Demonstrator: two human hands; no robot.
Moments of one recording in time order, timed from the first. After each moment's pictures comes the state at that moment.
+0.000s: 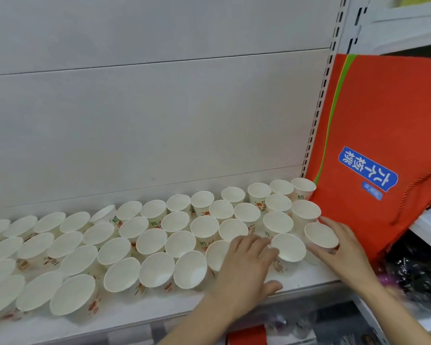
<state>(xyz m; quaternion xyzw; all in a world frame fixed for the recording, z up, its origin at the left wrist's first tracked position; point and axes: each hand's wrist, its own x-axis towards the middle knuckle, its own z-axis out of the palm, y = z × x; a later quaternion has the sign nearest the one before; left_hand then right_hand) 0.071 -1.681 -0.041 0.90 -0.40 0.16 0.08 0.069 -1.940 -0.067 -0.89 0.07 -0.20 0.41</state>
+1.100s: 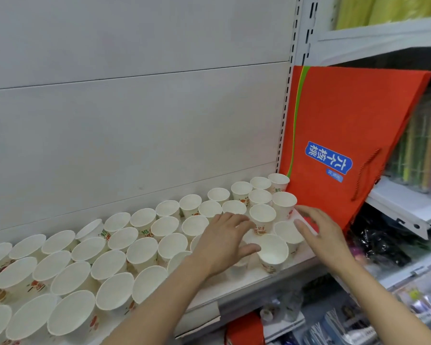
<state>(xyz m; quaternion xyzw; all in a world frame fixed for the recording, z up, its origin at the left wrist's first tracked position) 0.112 -1.650 -0.010 0.88 -0.45 0.13 0.12 0.033 -1.896 -0.031 -0.90 0.07 -0.28 0.34</state>
